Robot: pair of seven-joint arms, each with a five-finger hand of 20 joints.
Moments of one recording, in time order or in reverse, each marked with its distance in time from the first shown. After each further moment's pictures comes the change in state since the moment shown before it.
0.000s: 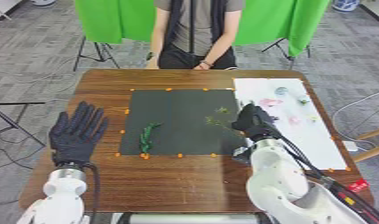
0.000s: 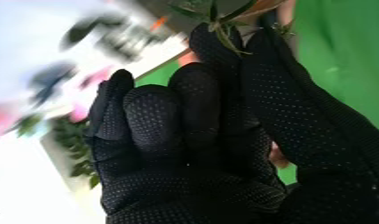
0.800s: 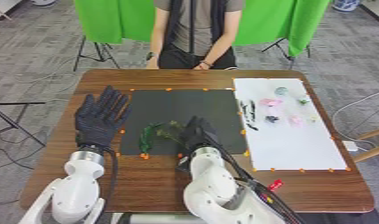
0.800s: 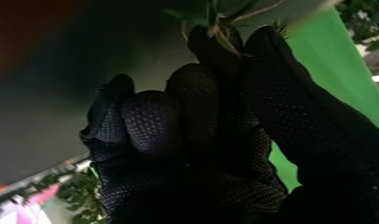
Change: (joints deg) left arm -8.7 2.0 7.0 1.4 0.0 0.3 -3.5; right arm 3.5 -22.6 -9.5 13.5 -5.7 -0.4 3.1
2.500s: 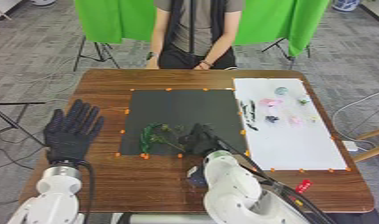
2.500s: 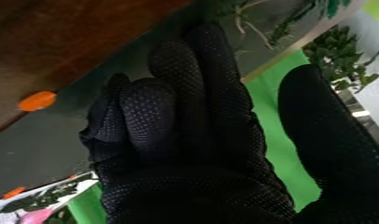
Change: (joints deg) left arm 10.4 -1.0 -9.7 -2.9 -0.5 1.8 3.1; right arm -2.8 8.8 2.6 -11.7 10.8 -10.0 -2.9
